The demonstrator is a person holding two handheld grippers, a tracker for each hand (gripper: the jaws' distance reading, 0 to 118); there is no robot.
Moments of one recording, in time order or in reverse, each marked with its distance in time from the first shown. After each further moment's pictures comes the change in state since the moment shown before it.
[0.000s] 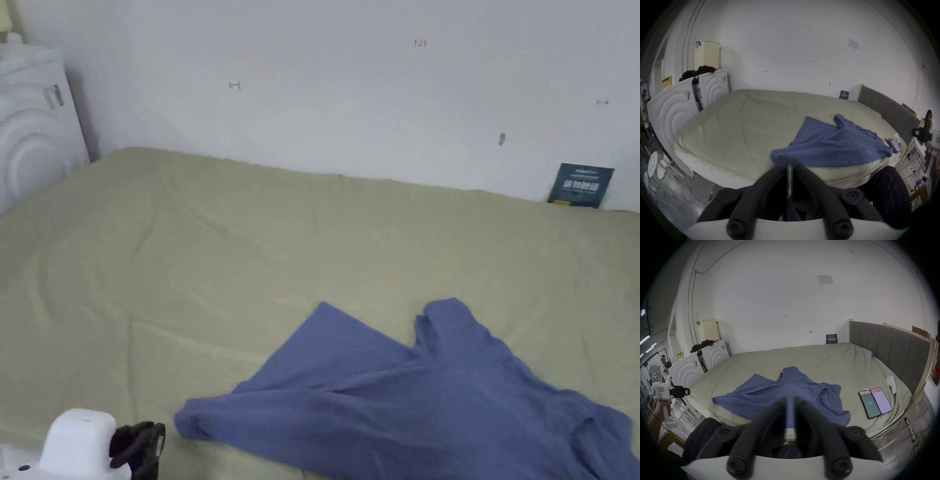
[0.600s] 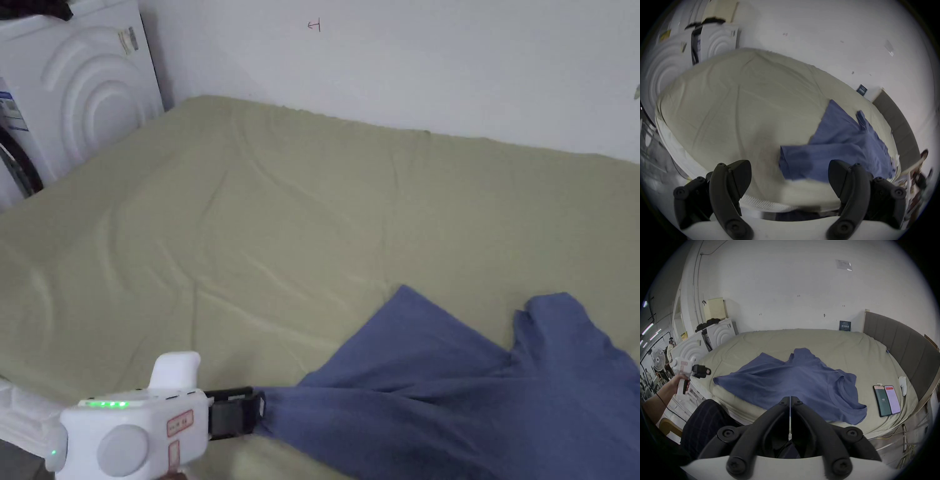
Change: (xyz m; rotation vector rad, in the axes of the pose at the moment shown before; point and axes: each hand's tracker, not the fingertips) left arm -0.076 0.033 -0.170 -0.284 -0.047 0.295; right arm -0.026 -0.006 -0.057 -0.192 0.072 0.096
